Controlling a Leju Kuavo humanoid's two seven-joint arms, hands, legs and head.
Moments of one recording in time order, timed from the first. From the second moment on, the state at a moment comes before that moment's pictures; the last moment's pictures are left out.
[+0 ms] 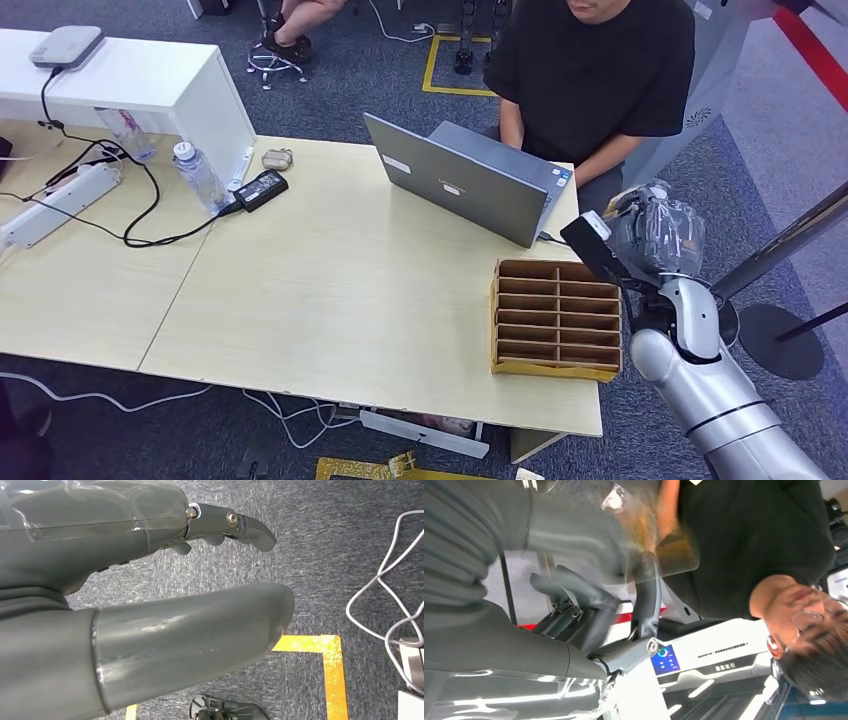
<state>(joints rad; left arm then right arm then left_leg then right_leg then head) -0.14 0.04 -1.11 -0.23 0.93 0.54 -0.20 -0.67 -0.32 0.74 -1.14 0.69 -0.50 0.36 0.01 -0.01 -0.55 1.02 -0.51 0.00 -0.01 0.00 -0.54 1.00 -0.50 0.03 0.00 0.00</state>
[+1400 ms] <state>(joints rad) -0.14 0.04 -1.13 -0.23 0.93 0.55 -0.18 -0.71 -0.21 0.76 -0.90 0.62 -0.55 0.28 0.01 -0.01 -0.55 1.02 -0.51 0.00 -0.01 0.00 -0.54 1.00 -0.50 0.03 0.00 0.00</state>
